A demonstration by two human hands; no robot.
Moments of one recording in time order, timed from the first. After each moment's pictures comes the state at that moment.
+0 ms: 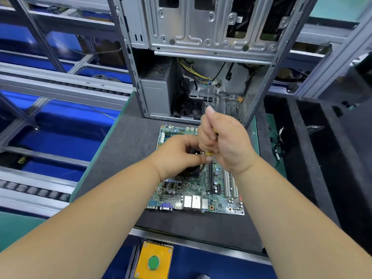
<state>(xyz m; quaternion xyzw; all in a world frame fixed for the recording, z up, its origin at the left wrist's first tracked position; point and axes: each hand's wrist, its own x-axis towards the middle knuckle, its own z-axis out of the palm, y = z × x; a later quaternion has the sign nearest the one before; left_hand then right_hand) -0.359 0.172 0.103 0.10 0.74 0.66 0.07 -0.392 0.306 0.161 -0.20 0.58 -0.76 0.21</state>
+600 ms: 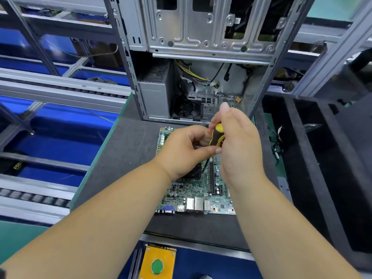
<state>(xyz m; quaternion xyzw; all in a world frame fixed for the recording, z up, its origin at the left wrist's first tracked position) -0.360 0.189 0.126 0.11 0.75 0.66 -0.05 -0.367 0.301 0.168 -0.04 0.67 -0.74 -0.03</state>
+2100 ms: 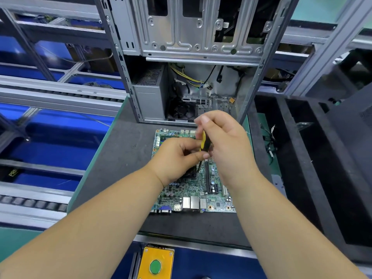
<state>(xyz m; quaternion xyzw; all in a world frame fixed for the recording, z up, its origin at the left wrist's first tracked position) -0.352 0.183 0.112 0.10 0.80 0.59 -0.03 -0.362 0.310 0.168 -0.11 0.68 -0.72 0.04</state>
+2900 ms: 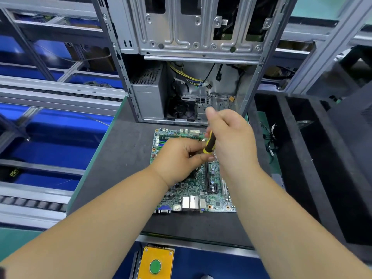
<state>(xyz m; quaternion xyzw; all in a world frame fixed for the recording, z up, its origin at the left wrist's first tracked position) -0.355 0.190 0.115 0.14 0.86 0.49 -0.09 -0.374 0.311 0.164 -0.02 0.73 -0.68 -0.02</state>
